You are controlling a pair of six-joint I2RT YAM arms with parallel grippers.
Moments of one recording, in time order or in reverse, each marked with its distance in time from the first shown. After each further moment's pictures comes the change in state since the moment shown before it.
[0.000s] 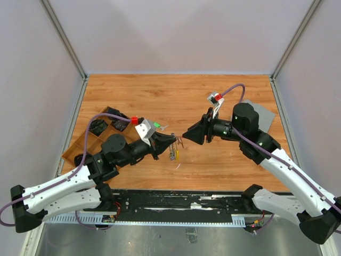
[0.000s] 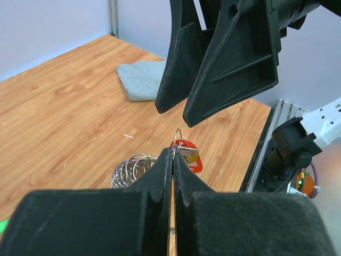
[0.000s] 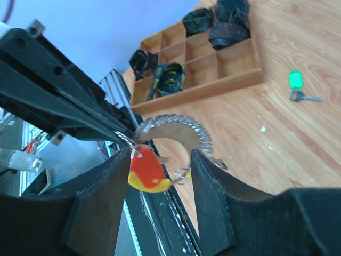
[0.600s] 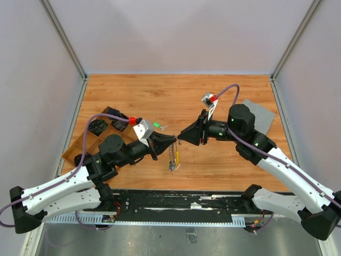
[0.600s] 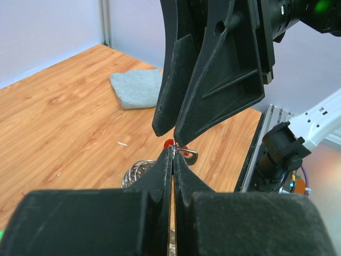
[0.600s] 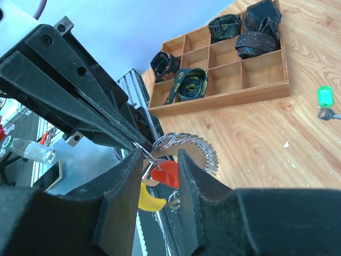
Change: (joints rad) left arm 0.003 -0.015 0.000 0.028 0.035 -0.011; right arm 0.085 0.020 -0.004 0.112 -0.012 0.031
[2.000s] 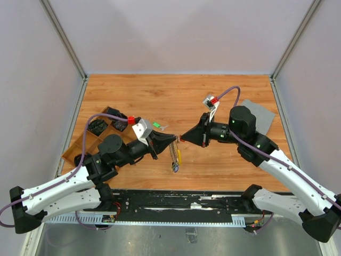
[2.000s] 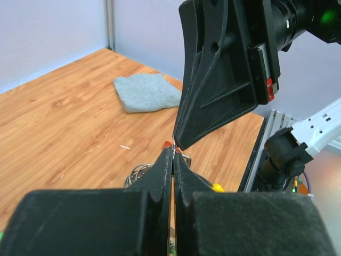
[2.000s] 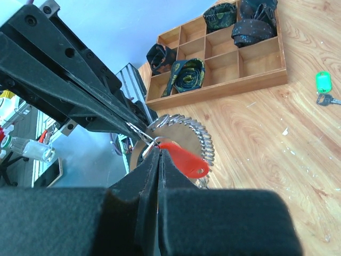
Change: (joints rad) left arm 0.001 -0.001 0.000 0.011 -0.016 0.001; right arm 0.000 -0.027 -0.014 -0.044 0.011 0.003
